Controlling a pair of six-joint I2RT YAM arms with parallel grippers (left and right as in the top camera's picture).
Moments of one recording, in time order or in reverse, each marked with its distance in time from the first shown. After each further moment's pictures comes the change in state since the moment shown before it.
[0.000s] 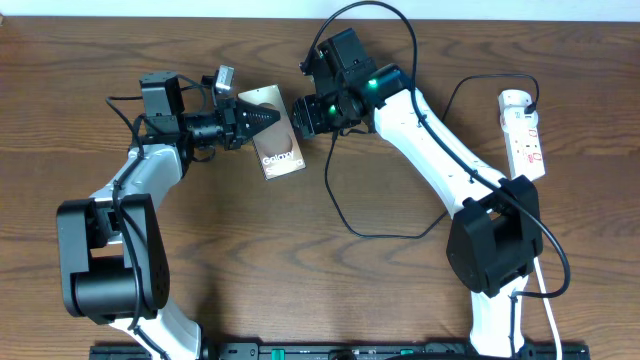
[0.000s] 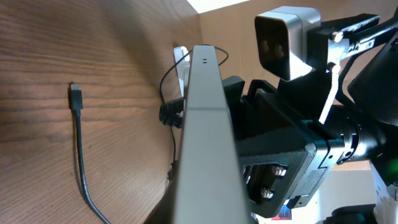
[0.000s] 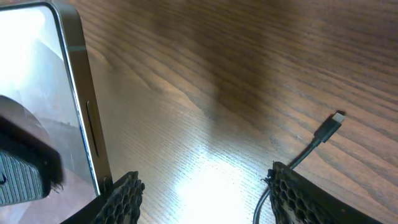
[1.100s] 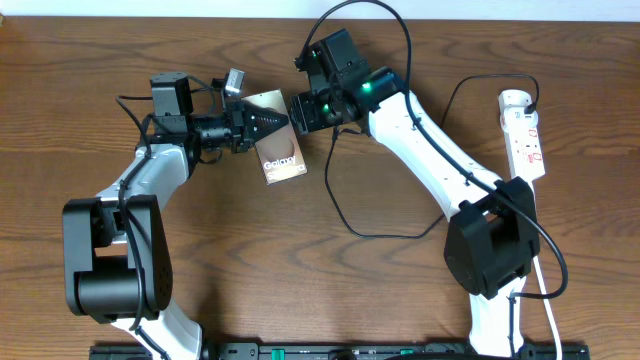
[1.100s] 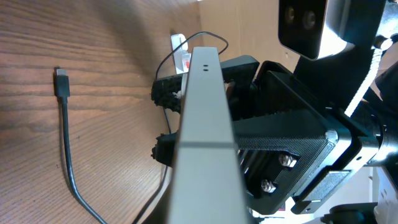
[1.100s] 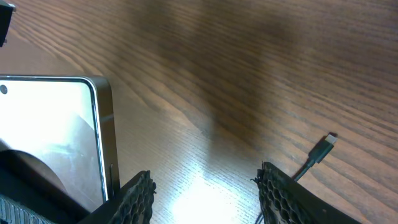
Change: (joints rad) left arm -0.037 0.000 0.000 -0.033 0.004 0.000; right arm 0.027 0.000 0.000 0.064 0.066 0.006
